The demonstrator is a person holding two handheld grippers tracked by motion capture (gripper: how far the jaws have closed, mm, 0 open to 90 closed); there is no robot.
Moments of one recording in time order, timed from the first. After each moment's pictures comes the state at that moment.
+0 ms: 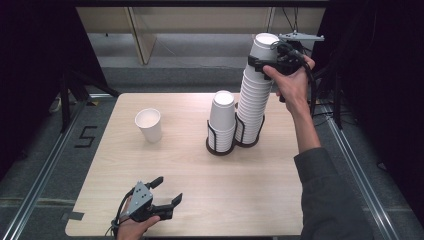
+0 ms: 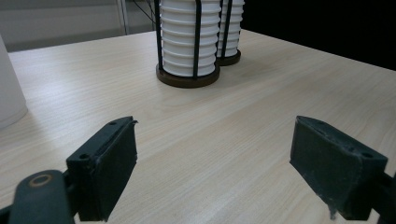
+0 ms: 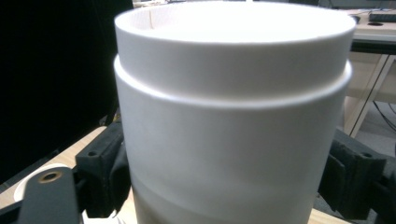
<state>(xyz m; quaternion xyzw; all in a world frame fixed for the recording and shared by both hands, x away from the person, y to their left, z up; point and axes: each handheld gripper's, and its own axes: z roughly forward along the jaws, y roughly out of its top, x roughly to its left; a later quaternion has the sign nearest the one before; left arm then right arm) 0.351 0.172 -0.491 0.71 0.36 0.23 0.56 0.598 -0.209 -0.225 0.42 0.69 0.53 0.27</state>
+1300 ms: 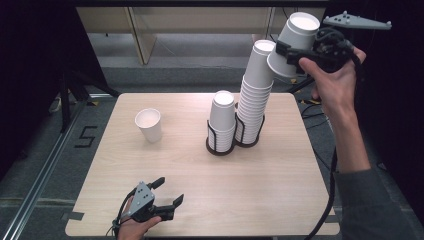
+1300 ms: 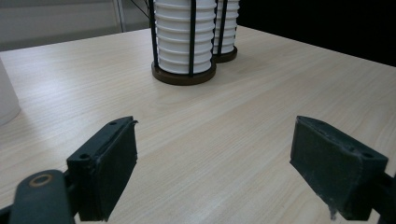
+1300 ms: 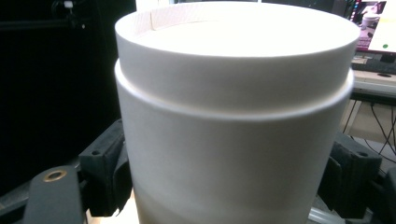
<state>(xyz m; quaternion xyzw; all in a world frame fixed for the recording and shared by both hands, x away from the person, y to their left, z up) 0.352 0.168 -0.493 0.72 0.35 0.23 0.56 0.511 -0.250 -0.159 0.39 0.67 0.55 0.31</state>
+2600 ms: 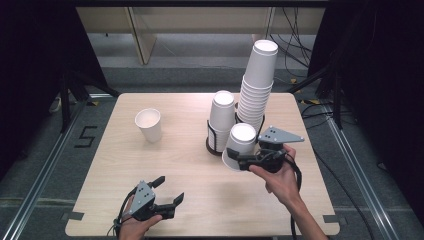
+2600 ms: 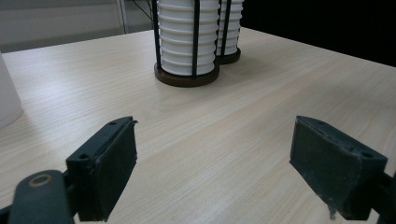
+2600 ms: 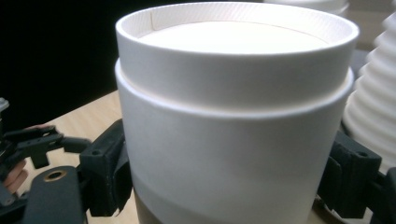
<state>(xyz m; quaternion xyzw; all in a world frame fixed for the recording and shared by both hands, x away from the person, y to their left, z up) 0.354 0.168 -0.493 0.72 0.35 0.24 0.55 0.435 -0.174 -0.368 0.33 0.75 0.55 0.15</state>
